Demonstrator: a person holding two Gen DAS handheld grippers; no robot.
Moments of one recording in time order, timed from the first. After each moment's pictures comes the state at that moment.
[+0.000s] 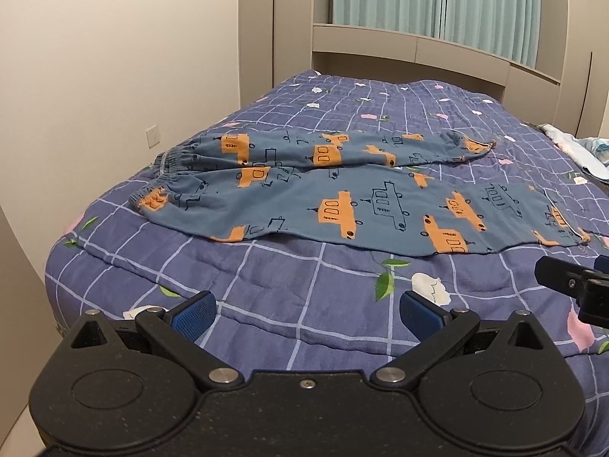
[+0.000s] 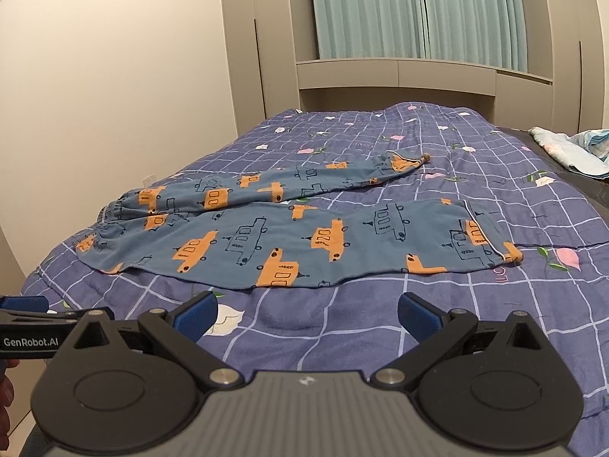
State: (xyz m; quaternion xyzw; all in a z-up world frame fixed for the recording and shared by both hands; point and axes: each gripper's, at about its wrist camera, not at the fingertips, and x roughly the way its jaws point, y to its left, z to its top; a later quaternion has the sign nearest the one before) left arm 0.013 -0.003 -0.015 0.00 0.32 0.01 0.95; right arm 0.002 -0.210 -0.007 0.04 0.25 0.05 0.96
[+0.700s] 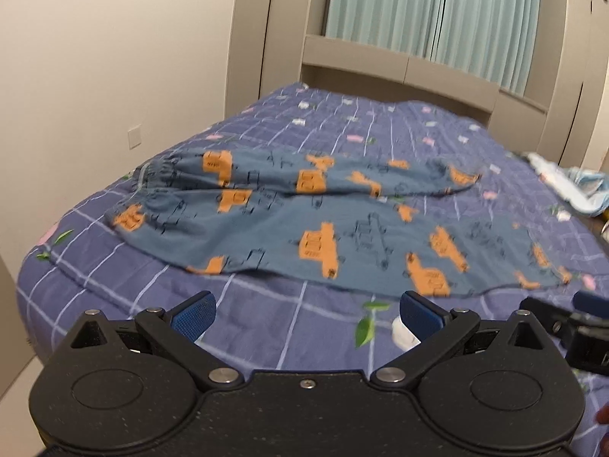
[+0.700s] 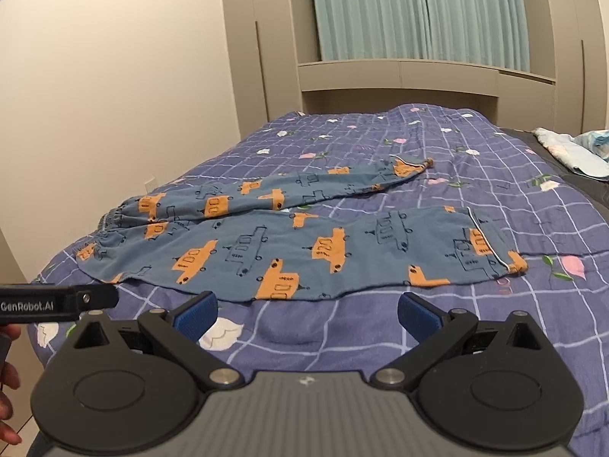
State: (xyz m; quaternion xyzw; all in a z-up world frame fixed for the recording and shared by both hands) left arm 0.039 0.006 -0.001 -0.06 0.30 -0.03 0.95; right arm 0.016 -0.216 0.000 0.05 0.25 0.06 0.96
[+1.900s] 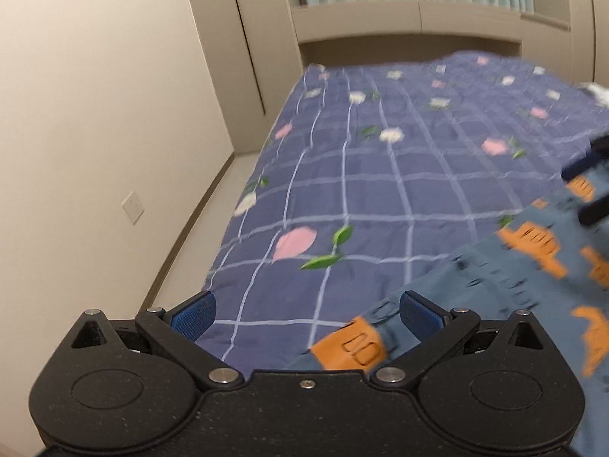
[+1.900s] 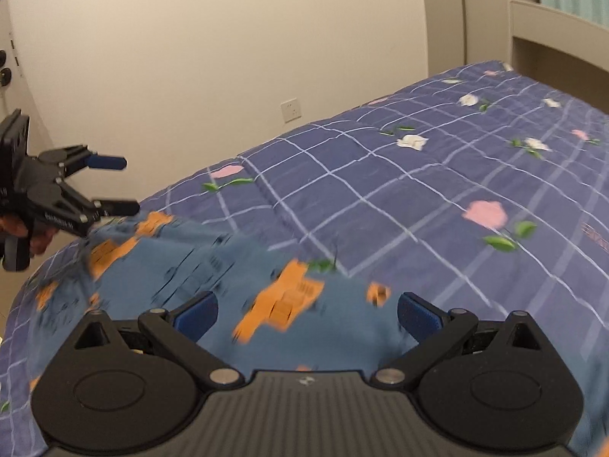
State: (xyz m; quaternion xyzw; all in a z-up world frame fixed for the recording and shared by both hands) left arm 0.422 0.157 -0.017 0.12 0.34 -0.03 0.93; right arm 0.497 -0.149 -0.001 -0.07 0.36 0.38 0.85
